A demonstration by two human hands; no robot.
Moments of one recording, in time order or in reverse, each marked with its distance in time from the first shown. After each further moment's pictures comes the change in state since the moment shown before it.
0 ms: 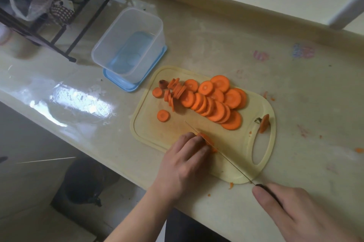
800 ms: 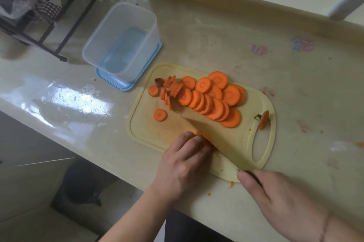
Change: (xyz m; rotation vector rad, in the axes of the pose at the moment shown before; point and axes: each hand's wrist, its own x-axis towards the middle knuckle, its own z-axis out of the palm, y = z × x) left_hand 0.006 0.003 -0.001 -0.011 0.036 0.001; right_hand 0.025 -0.011 0.012 -0.032 -0.049 -0.067
